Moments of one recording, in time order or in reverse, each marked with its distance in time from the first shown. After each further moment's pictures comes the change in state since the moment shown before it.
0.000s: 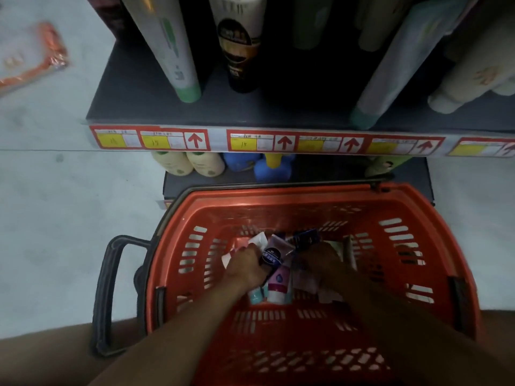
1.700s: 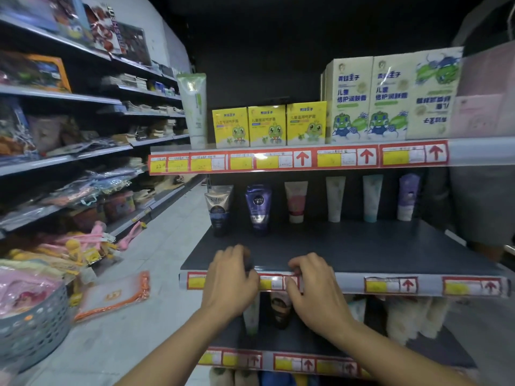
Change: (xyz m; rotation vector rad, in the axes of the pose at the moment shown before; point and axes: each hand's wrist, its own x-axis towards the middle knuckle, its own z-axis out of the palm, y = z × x) left_hand -0.242 0.152 -0.362 0.081 1.160 0.583; right_hand -0.354 -0.282 -0.068 -0.443 0.863 -1.585
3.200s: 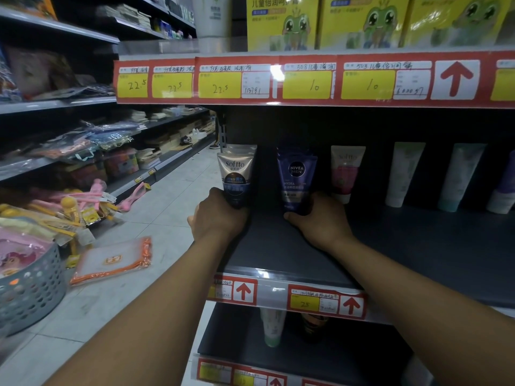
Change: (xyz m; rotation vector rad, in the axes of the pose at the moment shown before) left_hand 0.160 -0.111 0.053 -0.084 0.029 -0.452; right_hand 0.179 0.017 0.099 0.100 -0.124 0.258
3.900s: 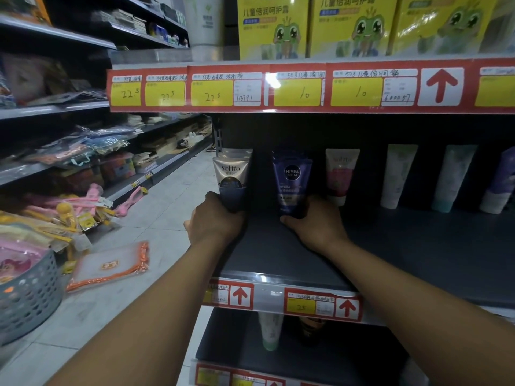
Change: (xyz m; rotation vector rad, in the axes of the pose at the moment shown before) left_hand 0.002 -0.001 0.001 -0.001 -0.005 -0.015; right_hand -0.003 -0.003 -0.002 0.010 -0.008 -0.002
